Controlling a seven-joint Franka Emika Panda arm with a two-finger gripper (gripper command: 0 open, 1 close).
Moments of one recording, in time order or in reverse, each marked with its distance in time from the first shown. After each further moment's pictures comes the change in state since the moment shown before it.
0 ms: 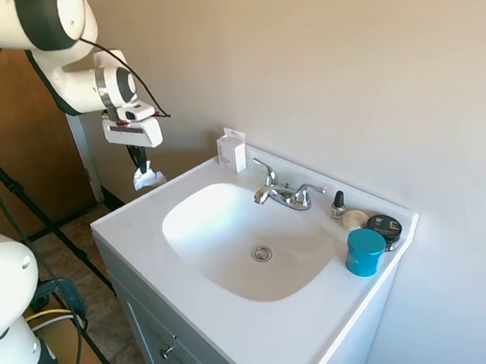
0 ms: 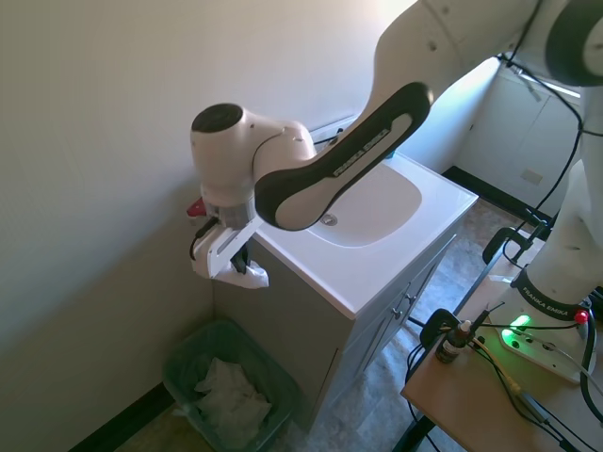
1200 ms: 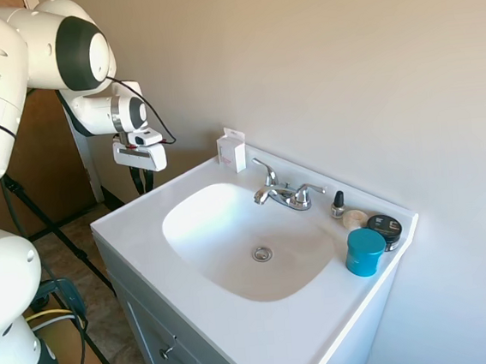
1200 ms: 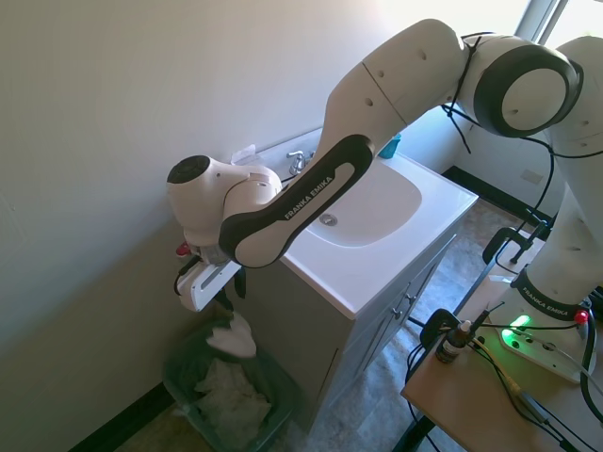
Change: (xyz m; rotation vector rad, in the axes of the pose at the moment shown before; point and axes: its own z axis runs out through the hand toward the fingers) arm -0.002 -0.023 0.044 -0.051 -0.072 0.023
